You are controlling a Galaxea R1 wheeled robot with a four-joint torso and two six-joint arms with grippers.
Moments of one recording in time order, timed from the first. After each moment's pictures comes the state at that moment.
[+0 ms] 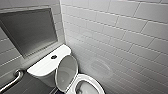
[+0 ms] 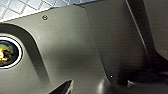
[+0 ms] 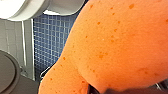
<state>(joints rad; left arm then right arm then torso) 1.41 2.99 -2.63 -0.16 -0.03 0.25 -1.29 2.29 -1.63 0.49 0.06 -0.17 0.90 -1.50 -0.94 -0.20</state>
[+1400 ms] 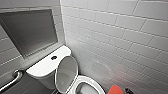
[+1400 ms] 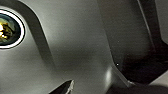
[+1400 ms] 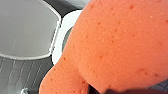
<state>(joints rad) 1.48 2.90 -2.50 -0.16 0.00 0.25 -0.72 2.26 -1.55 0.51 -0.18 -0.13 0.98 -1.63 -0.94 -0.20</state>
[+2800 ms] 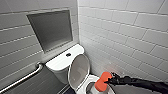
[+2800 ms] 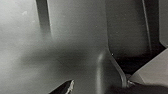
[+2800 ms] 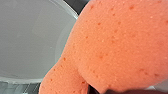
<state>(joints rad) 1.49 2.93 -2.50 -0.17 0.00 0.25 -0.50 2.60 -1.97 0.51 -0.32 -0.07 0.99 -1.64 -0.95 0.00</state>
